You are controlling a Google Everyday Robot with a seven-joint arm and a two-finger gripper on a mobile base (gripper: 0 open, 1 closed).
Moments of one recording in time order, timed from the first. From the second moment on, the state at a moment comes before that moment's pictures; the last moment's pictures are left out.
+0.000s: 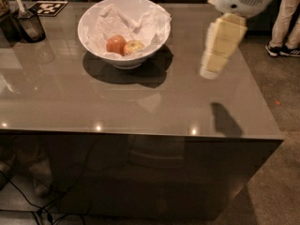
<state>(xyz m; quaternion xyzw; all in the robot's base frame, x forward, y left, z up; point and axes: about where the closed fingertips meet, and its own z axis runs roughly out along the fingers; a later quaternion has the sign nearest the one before) 0.513 -0.131 1.020 -0.63 0.75 -0.04 0.20</state>
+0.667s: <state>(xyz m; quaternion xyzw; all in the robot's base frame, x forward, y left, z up) 0.598 -0.085 1.034 -0.60 0.77 -0.02 0.22</state>
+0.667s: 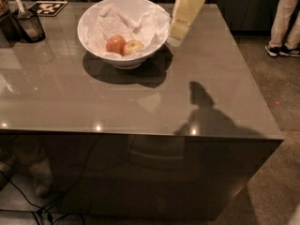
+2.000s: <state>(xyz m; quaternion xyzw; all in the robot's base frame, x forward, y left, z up) 0.639 -0.048 1.032 -0.60 0.76 0.00 0.23</state>
